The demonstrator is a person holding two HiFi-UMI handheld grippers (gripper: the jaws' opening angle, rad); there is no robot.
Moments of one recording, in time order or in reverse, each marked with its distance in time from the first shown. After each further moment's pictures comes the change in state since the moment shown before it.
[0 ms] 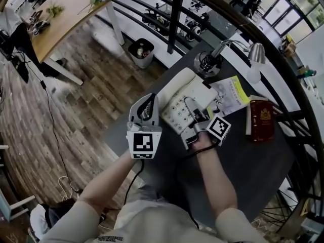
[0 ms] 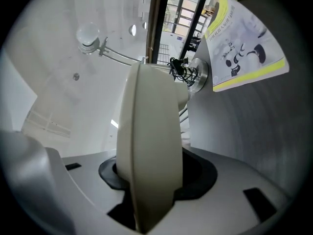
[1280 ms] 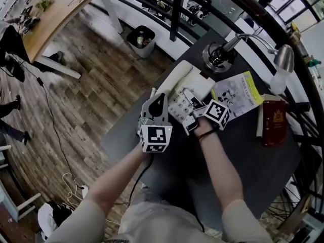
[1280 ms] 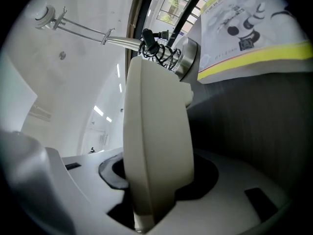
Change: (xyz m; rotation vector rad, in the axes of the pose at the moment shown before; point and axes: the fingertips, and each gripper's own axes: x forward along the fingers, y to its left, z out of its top) left arm 0.072 -0.017 -0.129 0.011 0.217 -0.073; right arm 0.081 -0.109 0.018 -0.090 0.102 -0.189
